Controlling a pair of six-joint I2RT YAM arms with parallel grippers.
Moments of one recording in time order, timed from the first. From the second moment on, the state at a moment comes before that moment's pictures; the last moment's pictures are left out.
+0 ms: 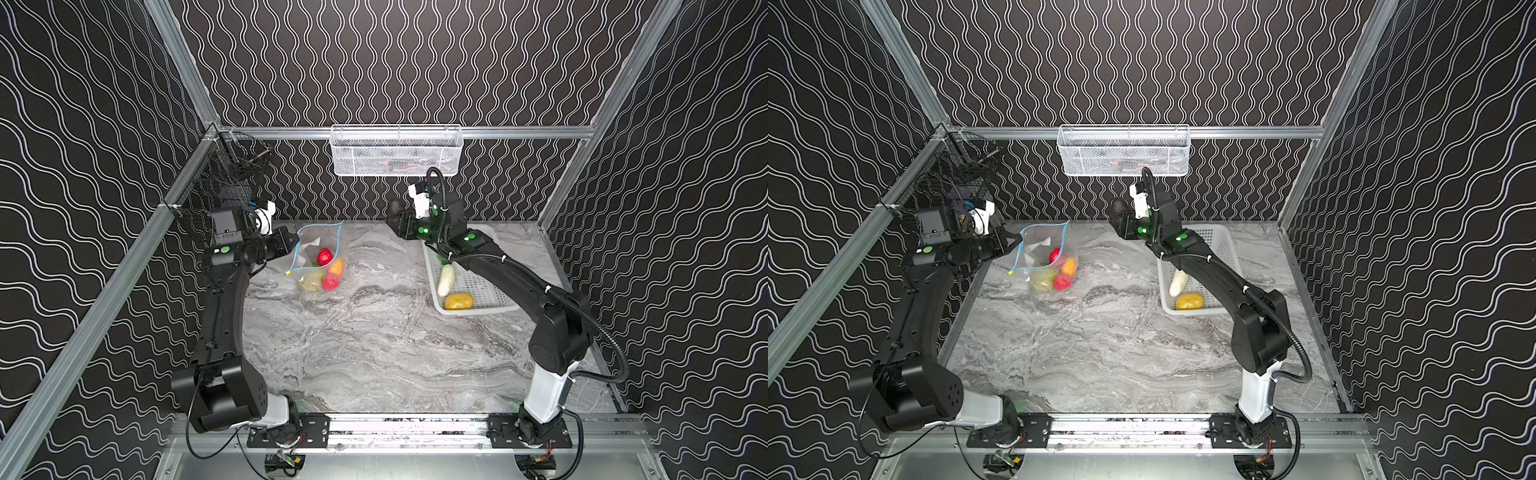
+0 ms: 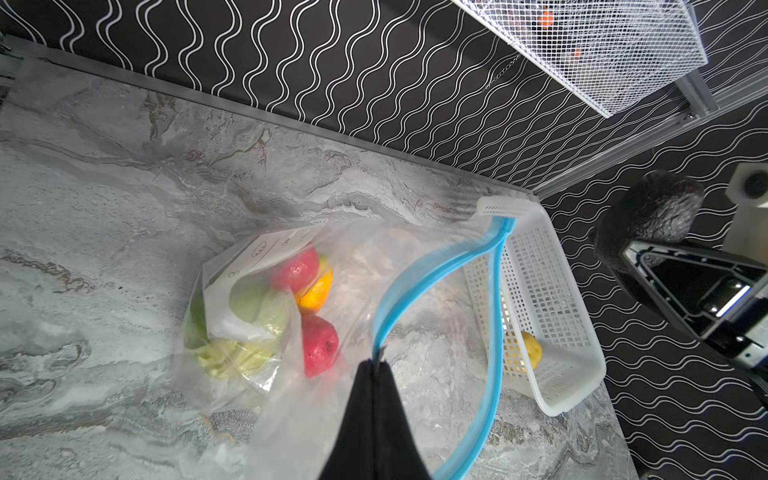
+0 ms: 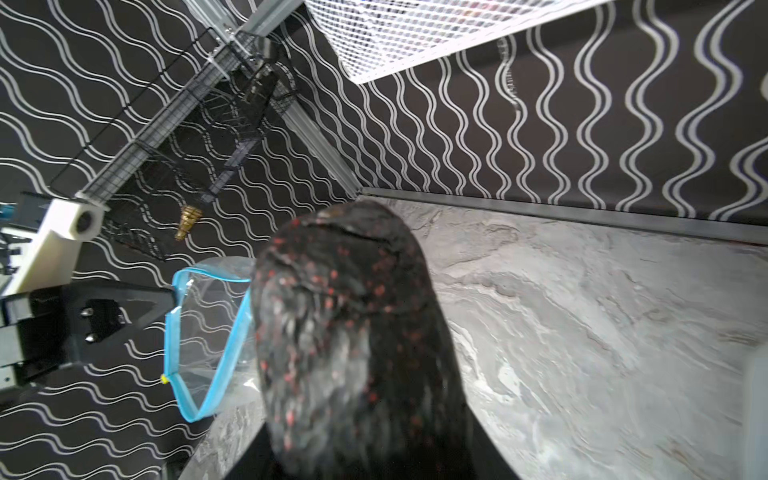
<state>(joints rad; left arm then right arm) 0.24 1.42 1.43 -0.70 0.64 -0.17 0.58 1.88 1.72 -0.14 -0.33 0.49</state>
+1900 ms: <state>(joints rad) 0.24 1.42 1.44 -0.68 0.67 -0.18 0.86 2.23 2.18 0.00 -0.36 0.48</state>
